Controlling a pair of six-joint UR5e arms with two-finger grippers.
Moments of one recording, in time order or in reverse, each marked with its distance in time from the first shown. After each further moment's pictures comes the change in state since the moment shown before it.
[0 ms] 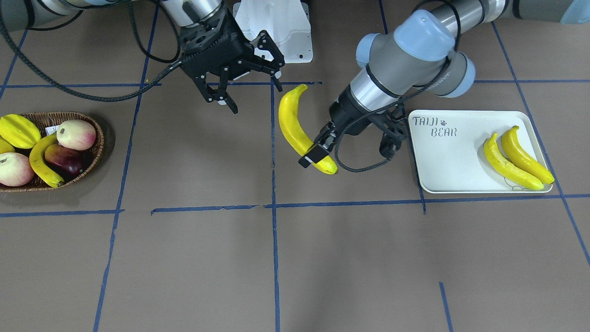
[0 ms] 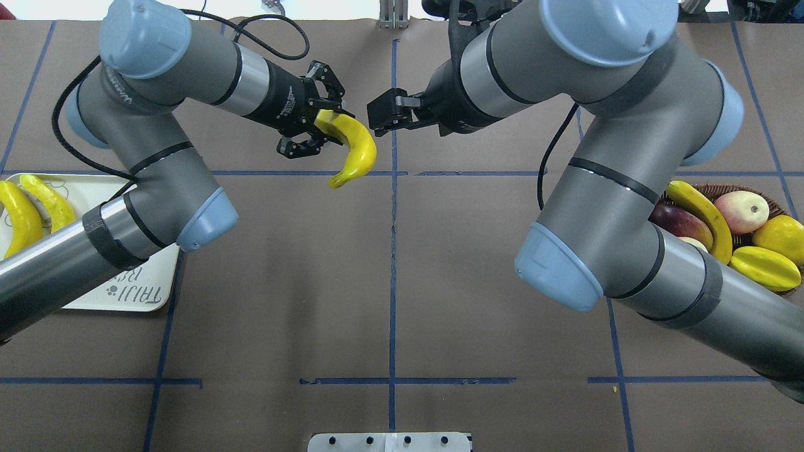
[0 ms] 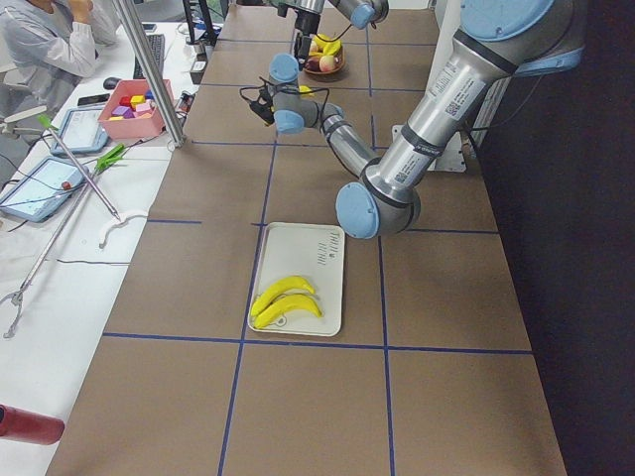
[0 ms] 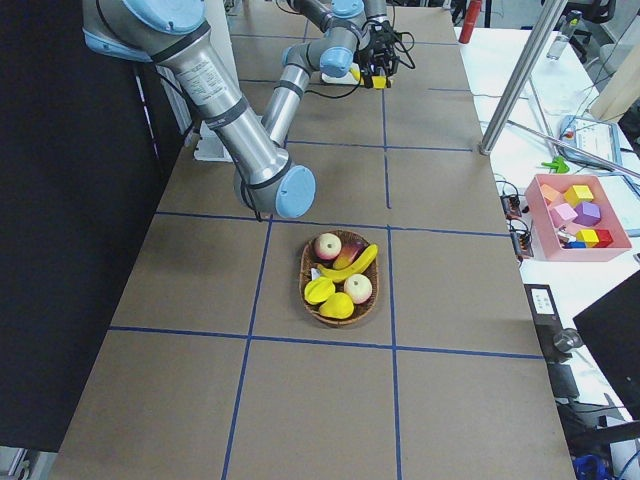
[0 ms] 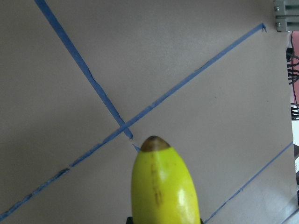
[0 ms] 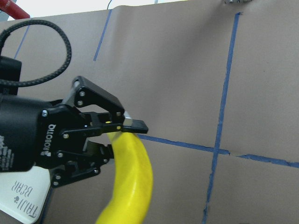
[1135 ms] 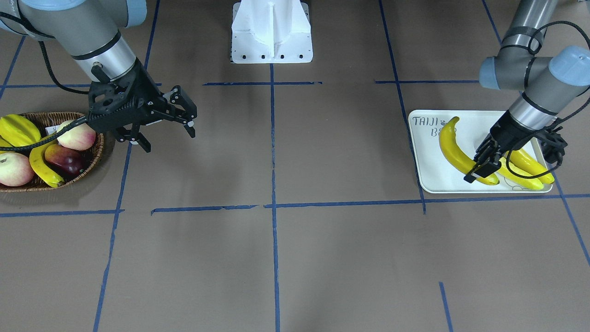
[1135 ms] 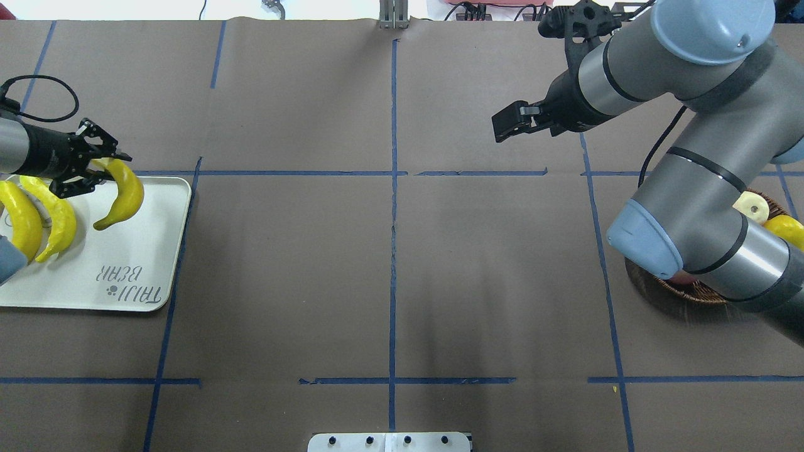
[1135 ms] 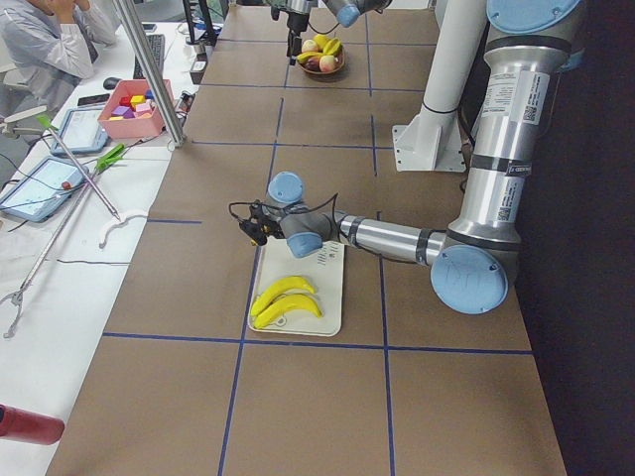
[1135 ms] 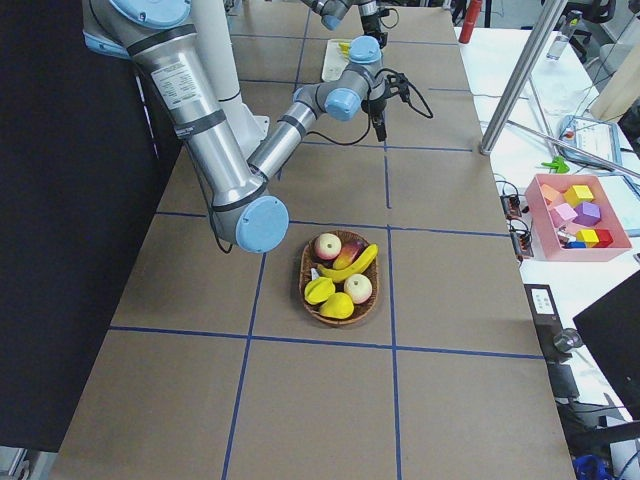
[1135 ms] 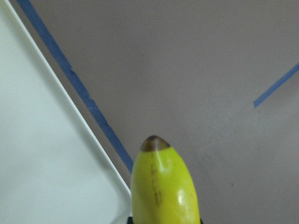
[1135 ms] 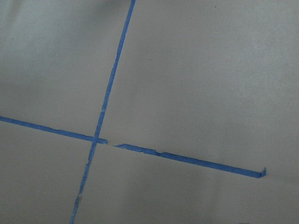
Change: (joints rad) left arm -0.189 0.533 0.084 -0.310 0.000 0.345; right arm 0.115 -0.223 0.001 0.004 0.046 -0.191
